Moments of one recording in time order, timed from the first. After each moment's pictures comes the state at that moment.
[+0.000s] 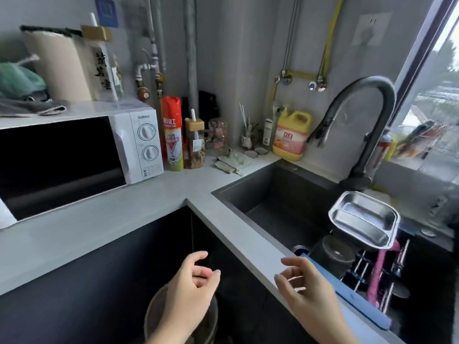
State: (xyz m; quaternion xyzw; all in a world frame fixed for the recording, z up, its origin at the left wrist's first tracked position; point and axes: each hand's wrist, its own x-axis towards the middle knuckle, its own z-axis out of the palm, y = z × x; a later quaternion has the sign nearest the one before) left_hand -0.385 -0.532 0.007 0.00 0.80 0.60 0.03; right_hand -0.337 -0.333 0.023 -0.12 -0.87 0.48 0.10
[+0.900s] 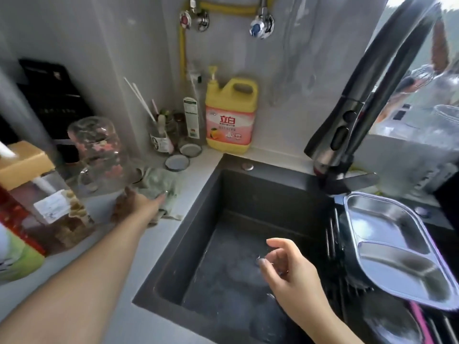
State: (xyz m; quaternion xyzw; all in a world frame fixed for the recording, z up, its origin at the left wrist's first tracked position) left_hand -0.933 -0.369 -0.078 -0.03 0.93 0.35 0.10; right_hand -0.608 -0.263 -0.022 -0.35 -0.82 0.43 0.17
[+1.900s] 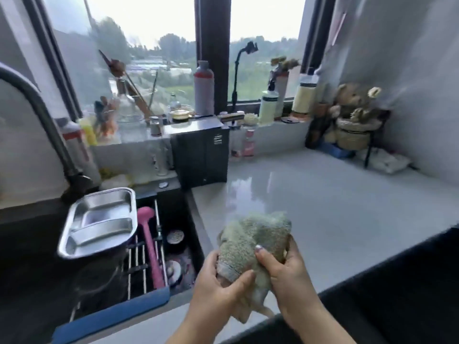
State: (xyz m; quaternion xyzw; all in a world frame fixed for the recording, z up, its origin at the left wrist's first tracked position) left_hand -0.259 -0.234 0.029 0.39 0.50 0.56 0.54; right_hand -0.137 -0.197 0.036 -0.45 -0.41 0.59 0.53
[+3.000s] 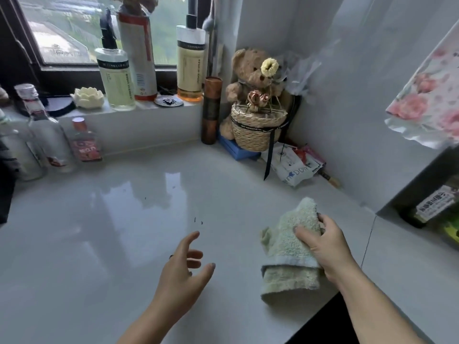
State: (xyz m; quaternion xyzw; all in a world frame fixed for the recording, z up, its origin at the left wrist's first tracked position) left_hand 0.050 0.089 -0.027 0.53 0.62 0.39 0.42; right_hand 0.301 0.137 0.011 -0.69 -0.42 0.39 0.44
